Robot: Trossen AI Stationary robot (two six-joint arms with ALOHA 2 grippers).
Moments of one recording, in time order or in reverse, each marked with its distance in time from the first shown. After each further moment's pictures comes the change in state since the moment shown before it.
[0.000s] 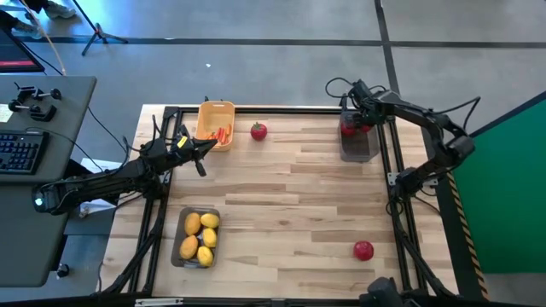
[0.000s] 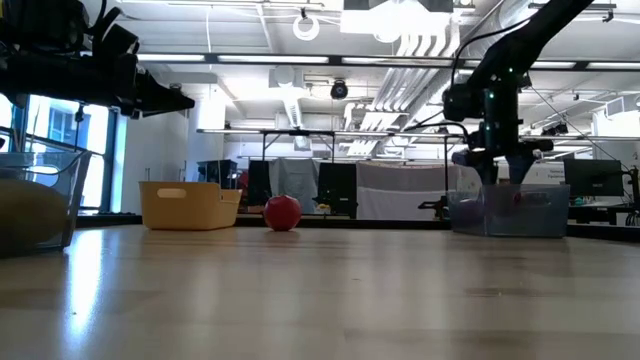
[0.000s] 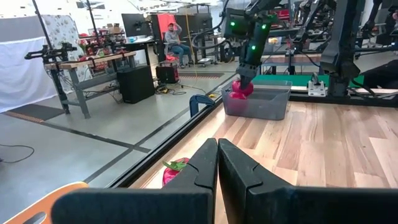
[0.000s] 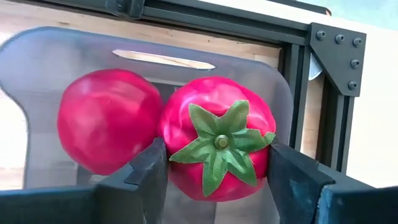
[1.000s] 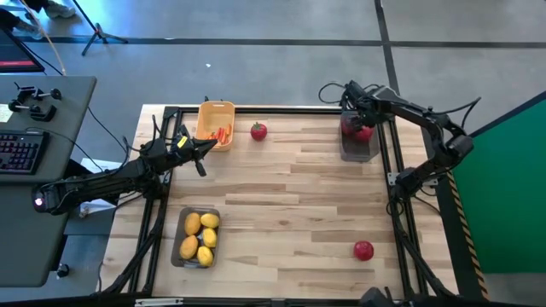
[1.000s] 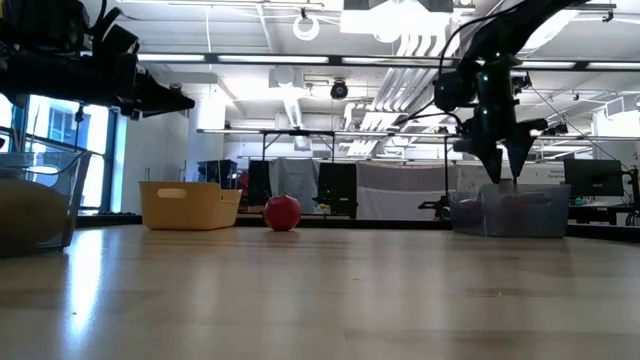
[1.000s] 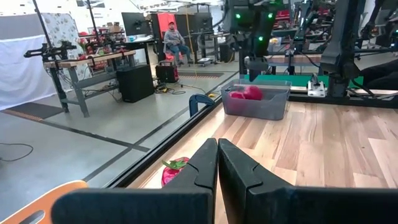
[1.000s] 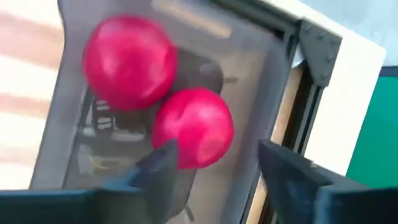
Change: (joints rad) left arm 0.000 0.000 0.000 -0.002 0.000 -0.008; right arm 0.102 0.008 0.118 -0.245 0.053 -0.048
